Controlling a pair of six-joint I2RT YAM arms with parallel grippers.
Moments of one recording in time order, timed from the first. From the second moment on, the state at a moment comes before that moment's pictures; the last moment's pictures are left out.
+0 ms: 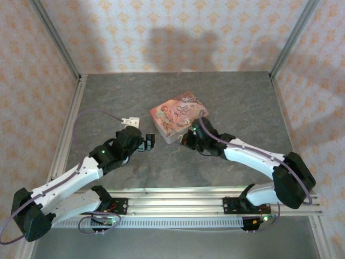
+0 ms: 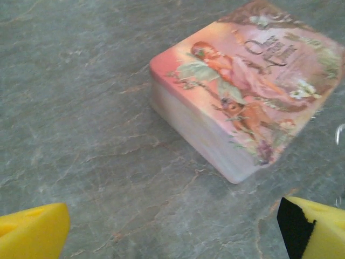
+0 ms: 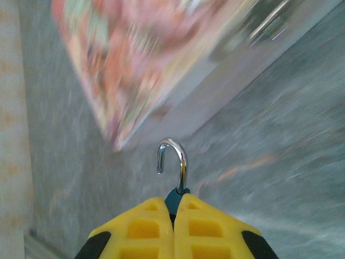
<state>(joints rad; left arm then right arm) -0.66 0.97 0.73 -0.50 -0.41 -0.49 0.77 1.37 0.80 -0.23 -0.15 0.98</state>
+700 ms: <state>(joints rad) -0.60 0.89 0.71 -0.67 -0.36 -0.66 0.90 1.55 0.74 -0.16 -0.18 0.95</state>
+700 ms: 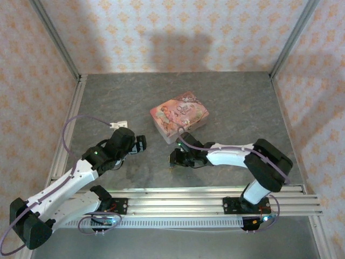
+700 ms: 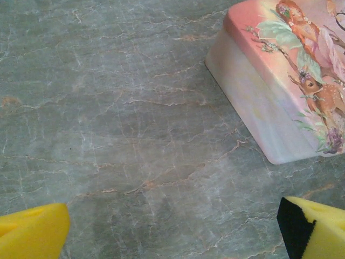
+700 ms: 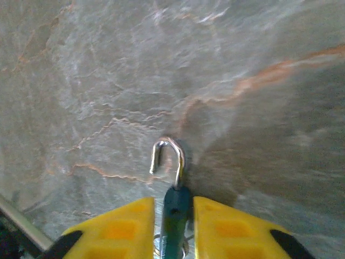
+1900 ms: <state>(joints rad) -0.20 1.29 0.41 0.17 -0.50 -0.06 0.21 1.17 0.32 0.37 0.71 0.29</state>
